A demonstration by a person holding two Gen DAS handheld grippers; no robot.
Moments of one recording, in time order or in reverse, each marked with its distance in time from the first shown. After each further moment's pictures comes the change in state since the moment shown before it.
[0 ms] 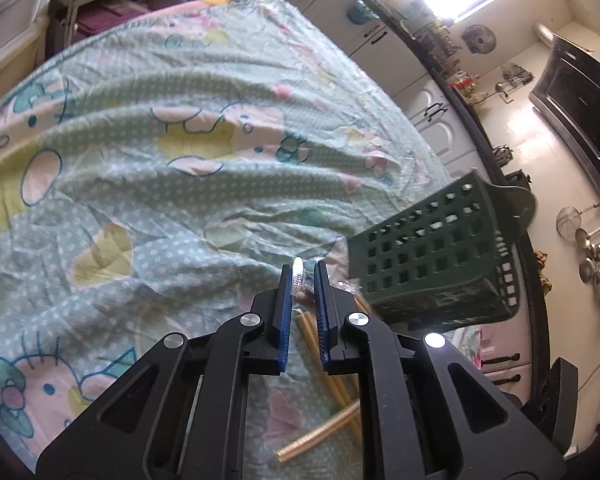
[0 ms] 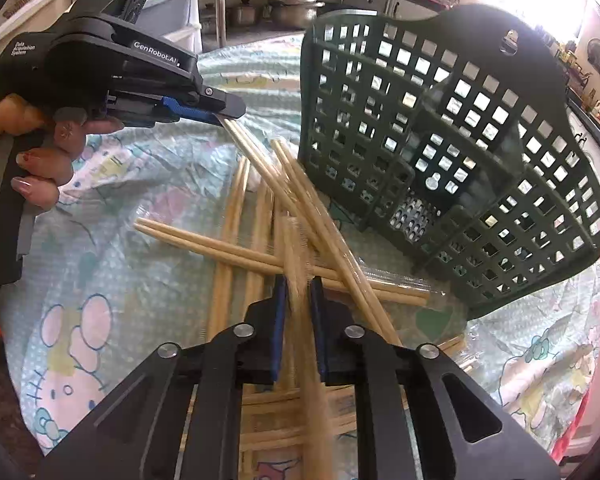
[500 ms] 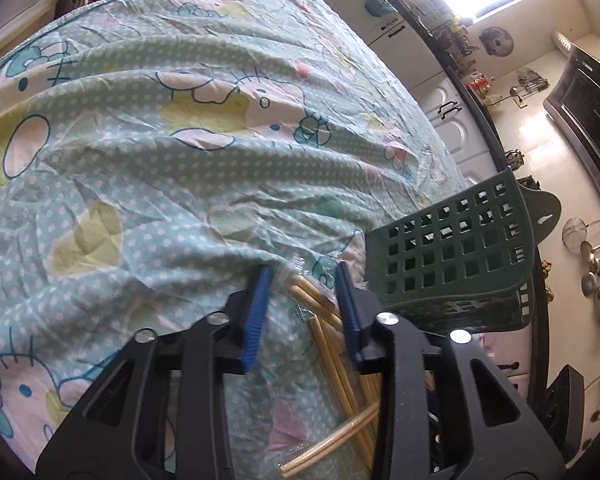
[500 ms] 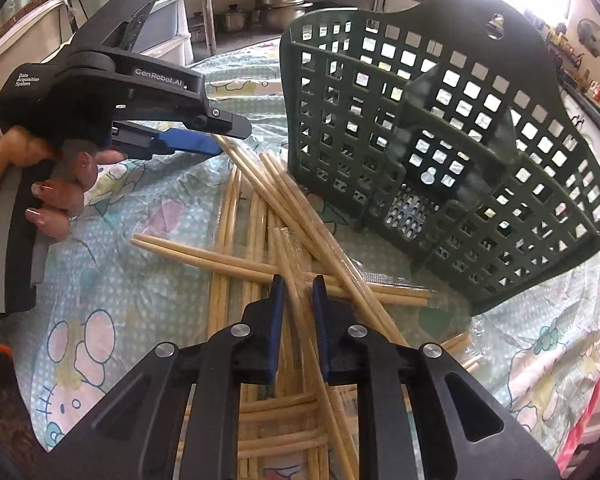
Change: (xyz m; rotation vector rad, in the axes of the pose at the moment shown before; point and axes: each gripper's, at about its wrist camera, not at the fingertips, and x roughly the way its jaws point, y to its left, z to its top) left arm 0.026 0.010 0.000 -0.075 0.050 0.026; right arm 0.003 -0.014 0.007 0.061 0.021 0.026
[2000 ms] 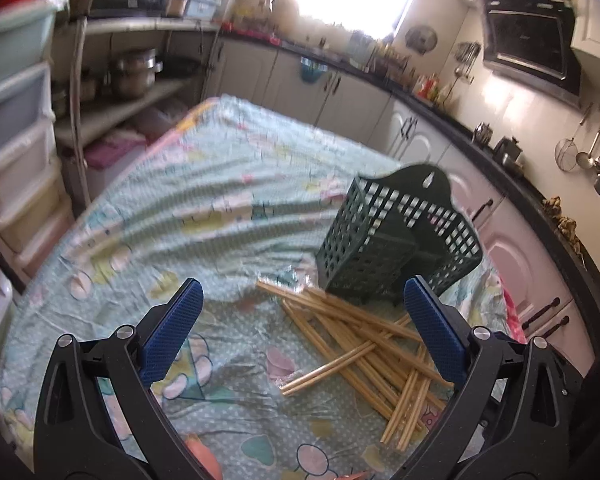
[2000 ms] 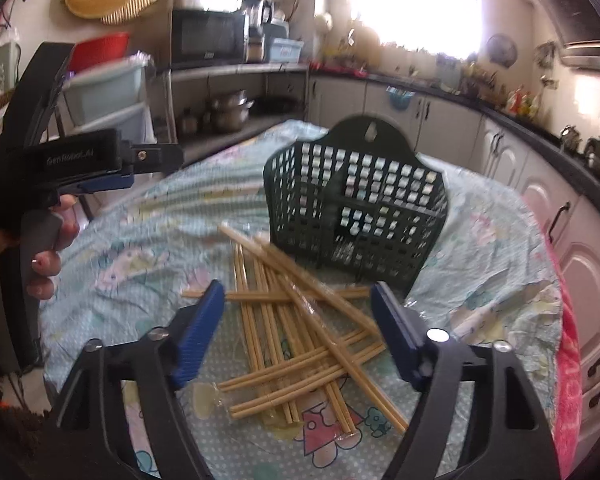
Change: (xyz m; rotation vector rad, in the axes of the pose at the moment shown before) left arm -0.108 -0.071 -0.063 0.396 -0.282 0.114; right arm -0.113 0.029 -0.062 0.187 -0.358 -0.168
